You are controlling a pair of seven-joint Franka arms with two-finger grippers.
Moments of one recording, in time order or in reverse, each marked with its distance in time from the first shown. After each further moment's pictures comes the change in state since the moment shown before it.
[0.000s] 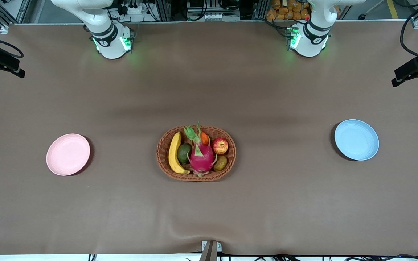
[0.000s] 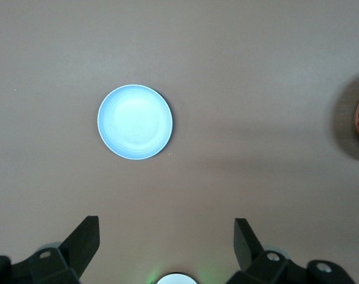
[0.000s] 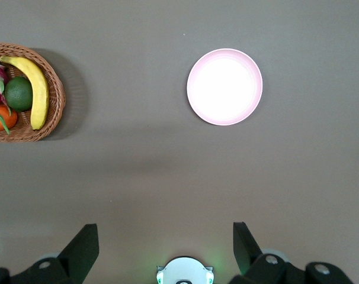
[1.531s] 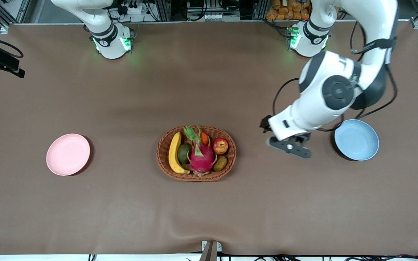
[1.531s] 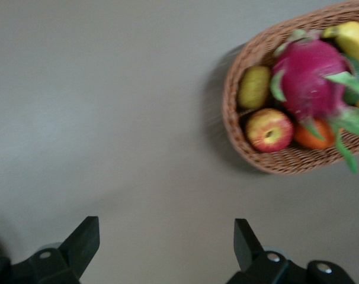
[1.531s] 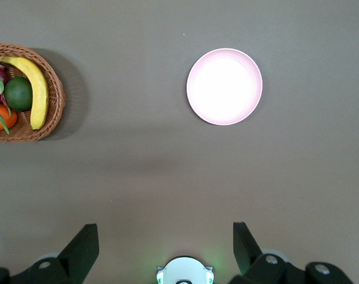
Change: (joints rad) left arm -0.346 0.415 -0.119 -0.009 -0.133 0.480 0.003; right arm 0.000 0.000 -0.001 0.000 0.000 -0.001 0.000
